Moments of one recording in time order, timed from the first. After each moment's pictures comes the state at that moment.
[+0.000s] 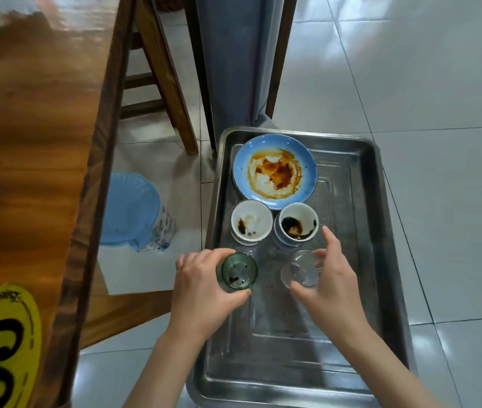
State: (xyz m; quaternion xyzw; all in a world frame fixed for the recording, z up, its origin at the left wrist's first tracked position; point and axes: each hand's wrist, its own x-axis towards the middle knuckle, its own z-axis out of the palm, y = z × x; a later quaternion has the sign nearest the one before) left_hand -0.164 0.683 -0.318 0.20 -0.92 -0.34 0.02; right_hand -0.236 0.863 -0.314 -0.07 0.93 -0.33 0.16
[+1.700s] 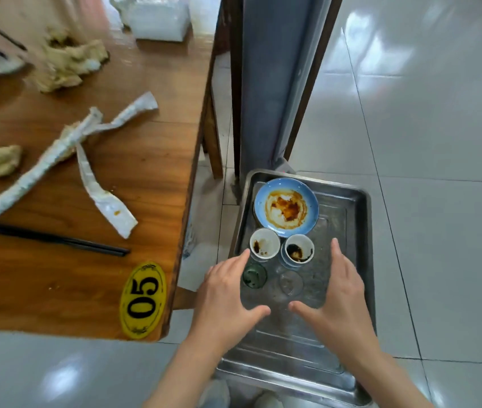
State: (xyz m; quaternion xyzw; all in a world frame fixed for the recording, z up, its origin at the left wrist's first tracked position) left_hand -0.140 0.701 -0.217 0.21 -0.91 -0.35 -0.06; right_hand -0.222 0.864 -0.199 -0.13 0.93 -0.27 0.19
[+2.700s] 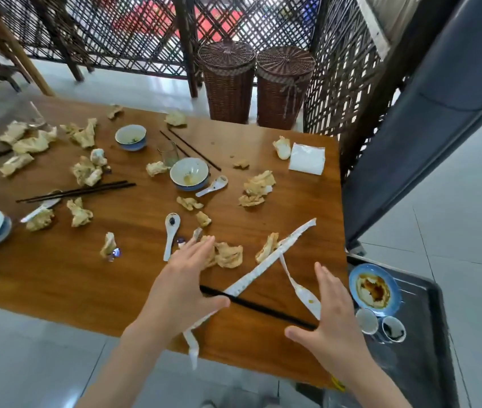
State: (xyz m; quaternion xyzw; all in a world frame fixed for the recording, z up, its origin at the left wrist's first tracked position) left_hand -0.012 0.362 0.043 0.24 -0.93 -0.27 0.03; right_hand -0.121 0.588 0.012 -0.23 0.92 -0.26 0.21
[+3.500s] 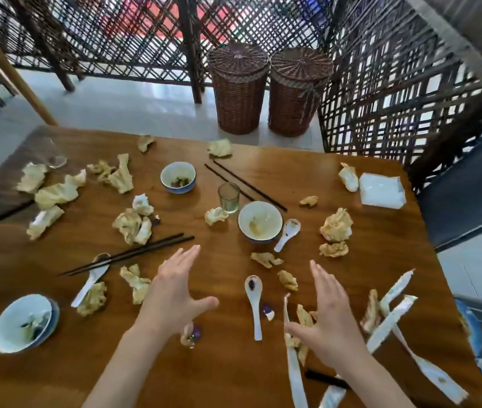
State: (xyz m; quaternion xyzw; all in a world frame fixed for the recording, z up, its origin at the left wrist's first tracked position) left_hand -0.015 0.094 0.020 0.28 -0.92 -0.27 0.00; right_hand -0.124 0.322 0.008 -0.21 0.93 -0.22 0.21
